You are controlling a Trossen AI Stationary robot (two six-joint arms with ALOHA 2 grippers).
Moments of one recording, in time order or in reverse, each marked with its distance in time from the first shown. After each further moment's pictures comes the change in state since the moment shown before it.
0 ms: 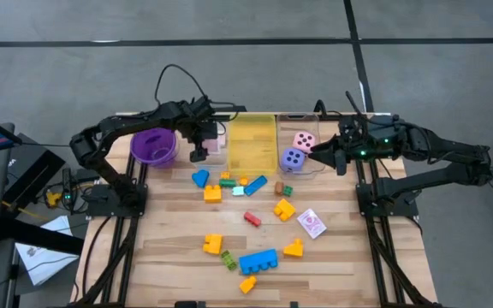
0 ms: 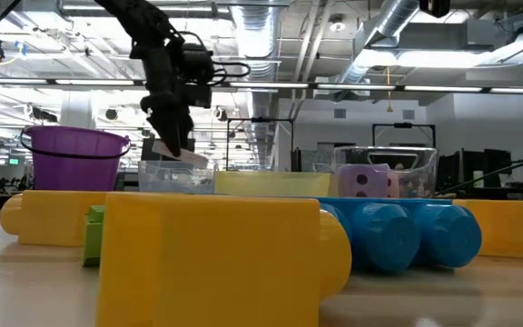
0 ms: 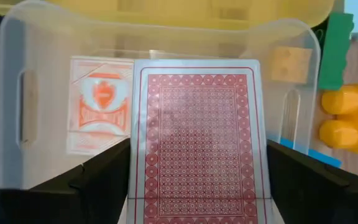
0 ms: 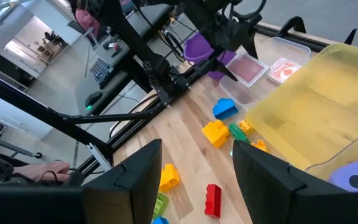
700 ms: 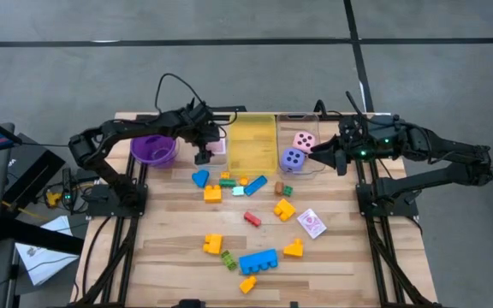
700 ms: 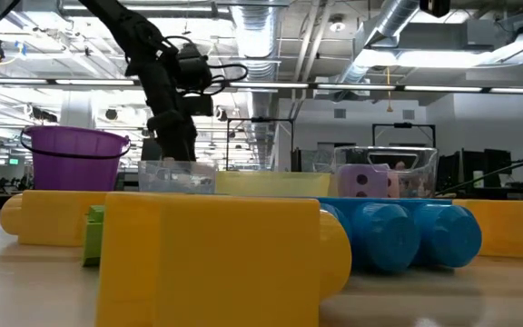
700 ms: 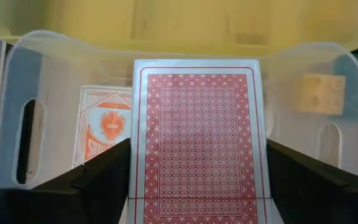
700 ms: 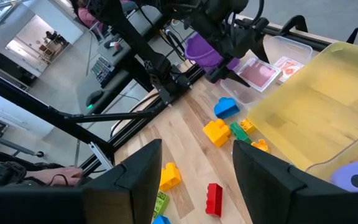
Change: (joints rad) left arm -0.009 -0.012 -0.153 0.284 -0.006 -0.021; right arm -0.001 -0.001 0.000 0.000 -0.005 0.000
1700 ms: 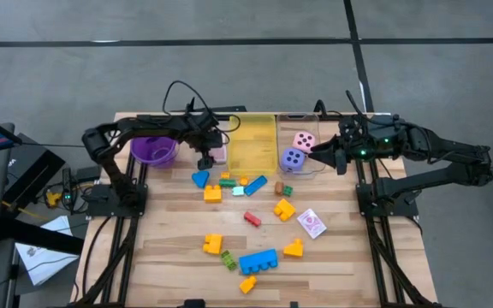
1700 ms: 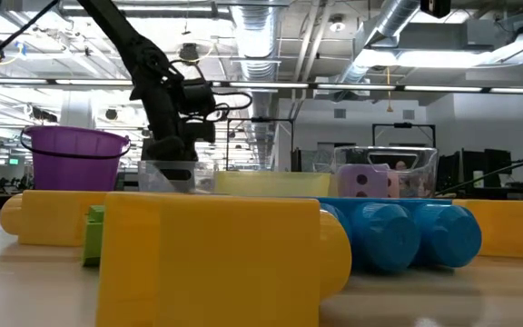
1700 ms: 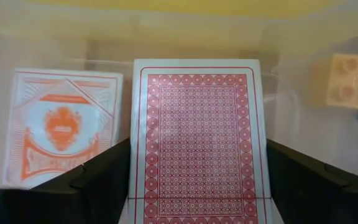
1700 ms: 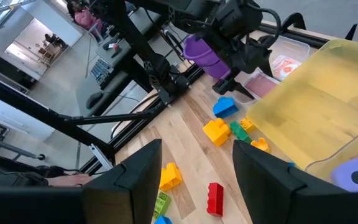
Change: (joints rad) left arm 0.000 0.131 -0.043 0.092 0.040 -0.003; right arm -0.004 0.000 0.000 -0.004 0.000 0.019
